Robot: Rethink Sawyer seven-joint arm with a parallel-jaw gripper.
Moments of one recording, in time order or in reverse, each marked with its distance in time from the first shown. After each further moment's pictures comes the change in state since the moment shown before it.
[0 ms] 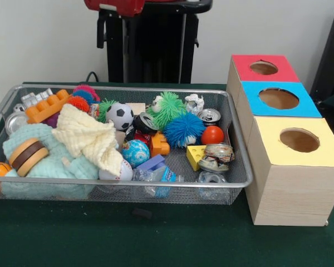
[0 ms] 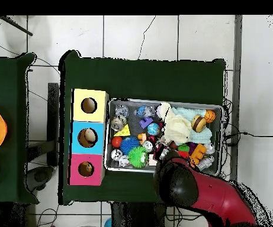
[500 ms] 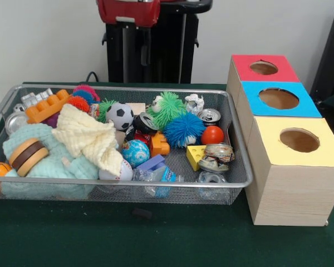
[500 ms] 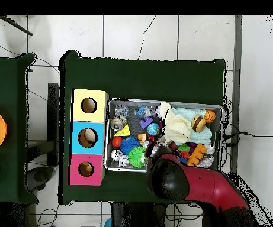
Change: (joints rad) arm -0.035 0.030 0.121 0.000 -0.072 -0.016 0.000
